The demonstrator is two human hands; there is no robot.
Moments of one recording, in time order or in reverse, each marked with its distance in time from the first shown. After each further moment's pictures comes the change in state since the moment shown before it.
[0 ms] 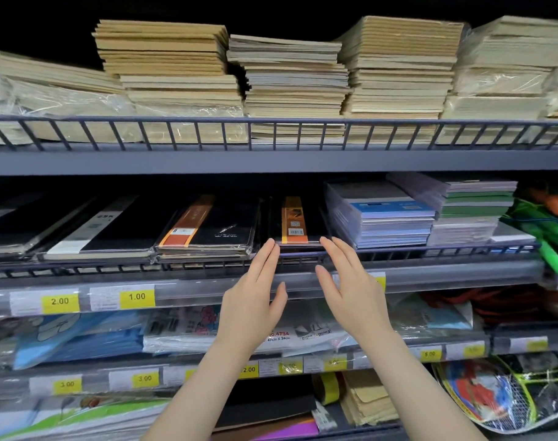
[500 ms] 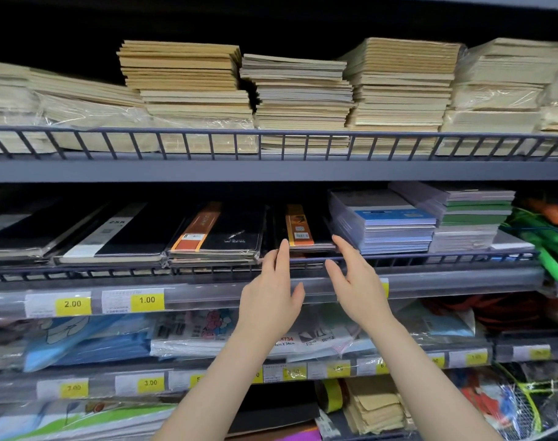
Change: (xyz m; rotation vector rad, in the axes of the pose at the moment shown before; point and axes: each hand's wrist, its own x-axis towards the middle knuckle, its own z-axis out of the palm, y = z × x) left_hand 0.019 0.024 -0.010 0.063 -0.126 -0.131; right_hand 0.015 -0.003 -0.006 0.241 -0.026 0.119
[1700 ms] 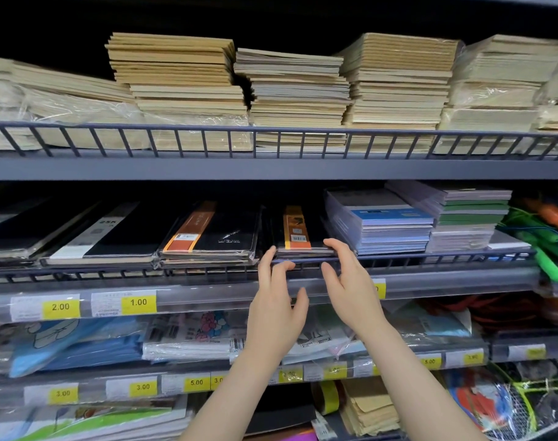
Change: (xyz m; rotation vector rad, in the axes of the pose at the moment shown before) left_hand -0.013 0.006 0.026 -0.355 0.124 -0.036; right_hand -0.002 -0.001 0.007 0.015 0.031 -0.021
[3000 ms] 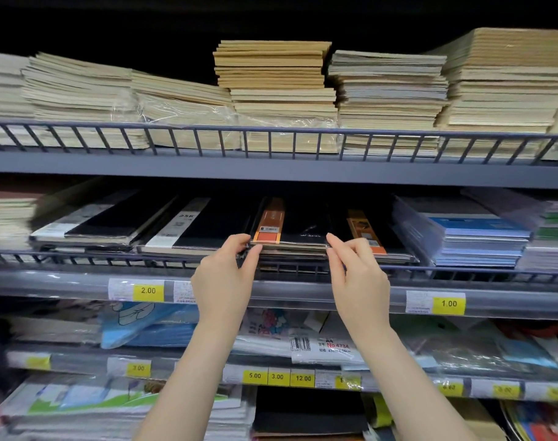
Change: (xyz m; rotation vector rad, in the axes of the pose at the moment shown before) left_hand 0.021 -0.068 -0.137 0.227 0.437 -0.164; right_hand 0.004 -0.080 0.070 -0.093 0.266 -0.240
